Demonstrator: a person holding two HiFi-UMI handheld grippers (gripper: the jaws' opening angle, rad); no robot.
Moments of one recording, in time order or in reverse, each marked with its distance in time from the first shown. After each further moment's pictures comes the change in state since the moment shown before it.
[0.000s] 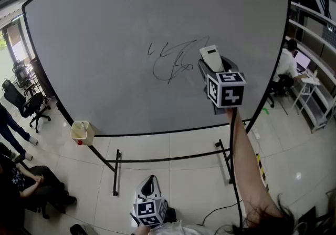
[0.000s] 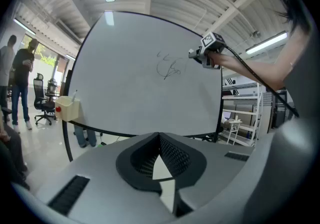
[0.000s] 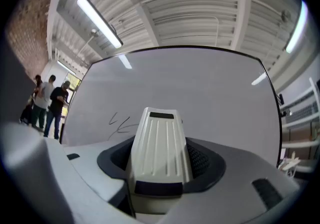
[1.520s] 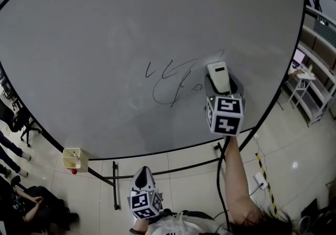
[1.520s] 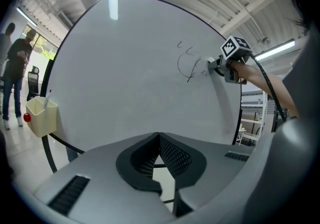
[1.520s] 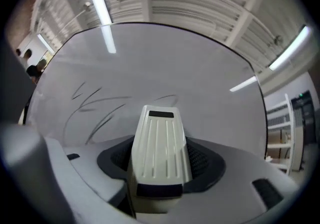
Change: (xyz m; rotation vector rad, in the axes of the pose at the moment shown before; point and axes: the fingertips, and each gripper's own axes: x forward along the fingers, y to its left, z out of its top) left arm 0.143 0.071 0.069 -0.068 -0.016 -0.021; right arm 0.061 -0.018 -0.050 -0.024 0.054 -0.270
